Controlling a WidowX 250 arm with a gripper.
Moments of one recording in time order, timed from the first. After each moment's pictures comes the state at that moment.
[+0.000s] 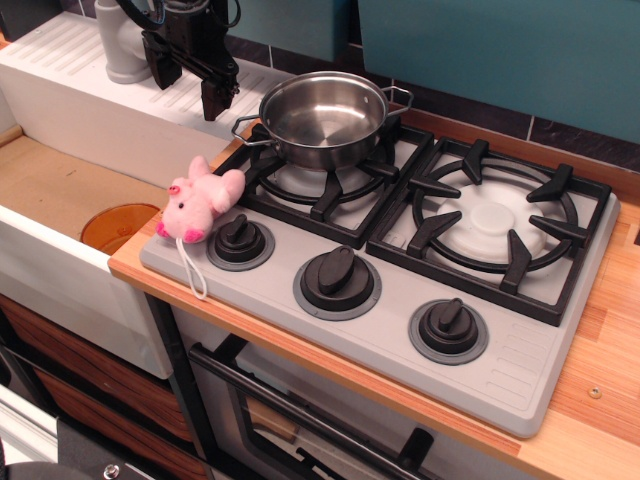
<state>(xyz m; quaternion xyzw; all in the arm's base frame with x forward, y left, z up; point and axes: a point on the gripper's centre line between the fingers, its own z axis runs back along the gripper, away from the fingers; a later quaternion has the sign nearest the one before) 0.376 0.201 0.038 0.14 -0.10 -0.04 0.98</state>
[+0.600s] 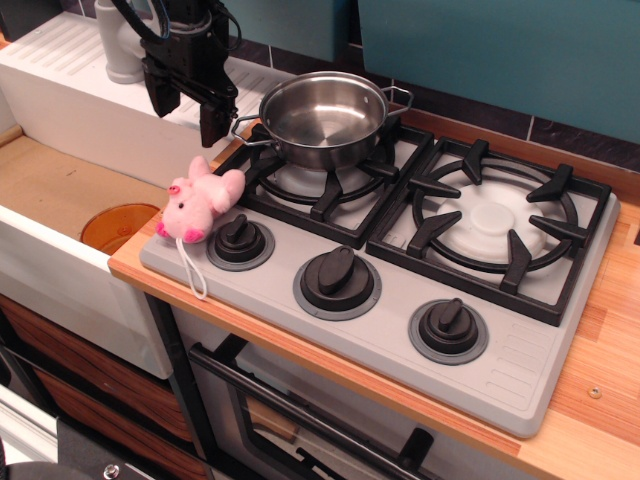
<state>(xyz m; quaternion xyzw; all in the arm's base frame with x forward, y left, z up) 0.358 0.194 0.021 0.11 -0.03 -0.04 0.99</state>
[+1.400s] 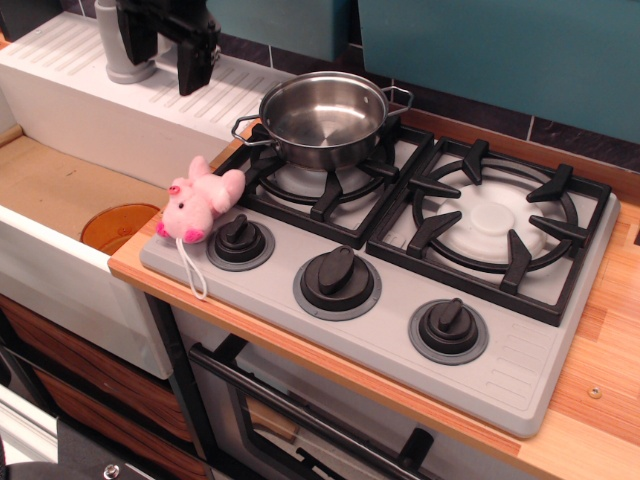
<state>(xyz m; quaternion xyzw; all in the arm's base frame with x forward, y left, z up) 0.345 0.187 0.086 0.11 -0.01 -0.04 0.99</state>
